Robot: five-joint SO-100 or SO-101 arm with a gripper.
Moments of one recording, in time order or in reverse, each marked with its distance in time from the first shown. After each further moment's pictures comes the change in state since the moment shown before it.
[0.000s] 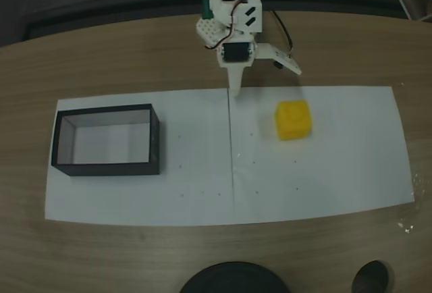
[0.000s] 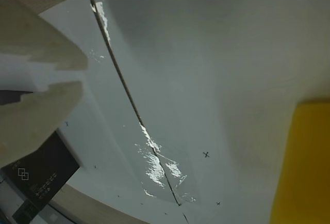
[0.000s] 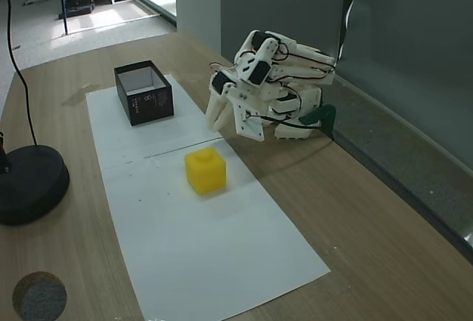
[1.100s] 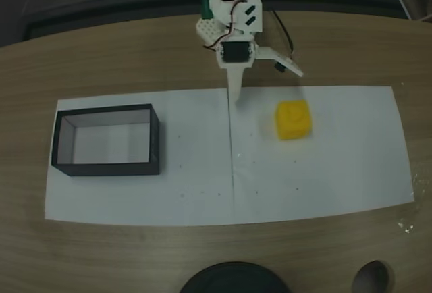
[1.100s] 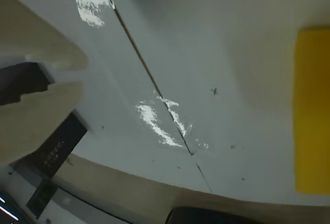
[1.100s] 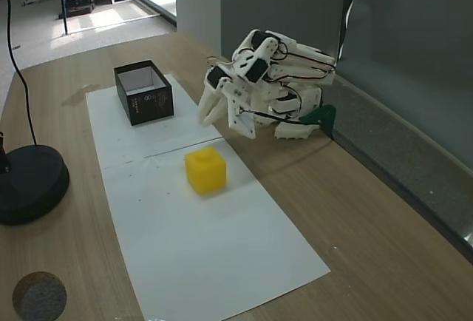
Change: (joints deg) arm 1.0 0.0 -0.4 -10.6 -0.4
